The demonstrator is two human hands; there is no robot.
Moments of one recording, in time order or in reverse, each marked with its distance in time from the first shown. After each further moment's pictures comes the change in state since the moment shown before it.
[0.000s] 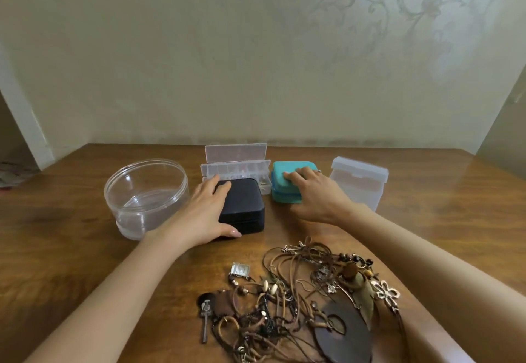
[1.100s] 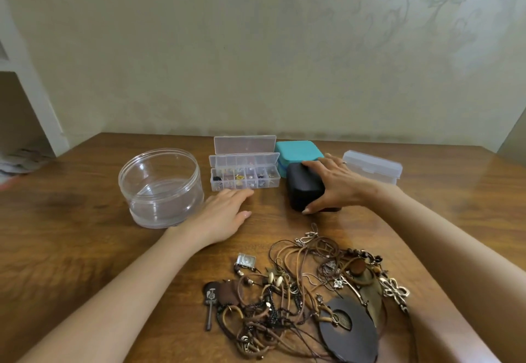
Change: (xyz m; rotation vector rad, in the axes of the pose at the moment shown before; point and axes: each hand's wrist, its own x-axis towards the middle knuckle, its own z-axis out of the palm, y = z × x) left_hand 0.002 0.010 0.021 0.020 -0.003 0.099; right_hand 0.009 0.034 -0.011 0.078 -0.231 0.005
